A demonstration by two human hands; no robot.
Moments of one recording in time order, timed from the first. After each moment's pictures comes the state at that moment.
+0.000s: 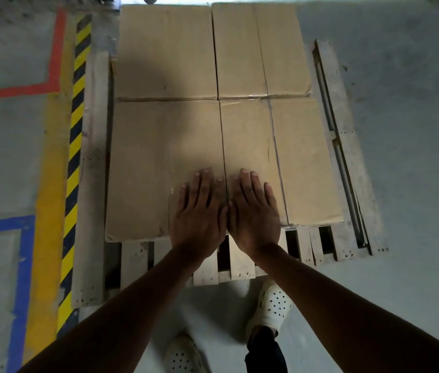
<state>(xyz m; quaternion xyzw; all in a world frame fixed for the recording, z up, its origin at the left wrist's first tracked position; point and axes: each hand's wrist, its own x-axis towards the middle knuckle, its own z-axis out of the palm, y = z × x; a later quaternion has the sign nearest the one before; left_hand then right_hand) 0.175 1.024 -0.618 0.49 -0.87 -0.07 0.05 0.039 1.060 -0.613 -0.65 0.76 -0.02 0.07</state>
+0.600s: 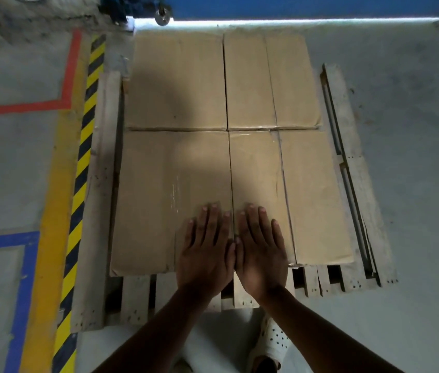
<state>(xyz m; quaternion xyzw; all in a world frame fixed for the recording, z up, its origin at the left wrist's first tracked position) 0.172 1.023 -0.619 0.51 -0.85 -0.08 0.05 0.041 1.062 -0.619 -0.64 0.77 -0.05 0.07</state>
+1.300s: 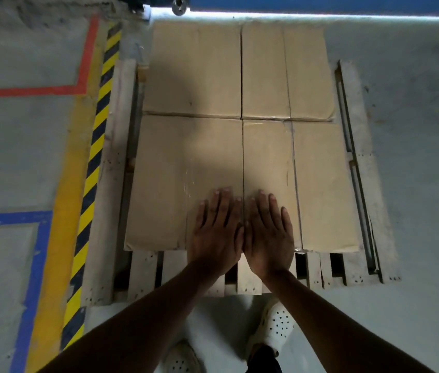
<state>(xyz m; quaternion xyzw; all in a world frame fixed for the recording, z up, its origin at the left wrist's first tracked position) 0.172 1.024 -0.621 0.50 -0.86 -0.08 0.02 0.040 1.064 -0.627 -0.65 0.76 -0.04 0.04</state>
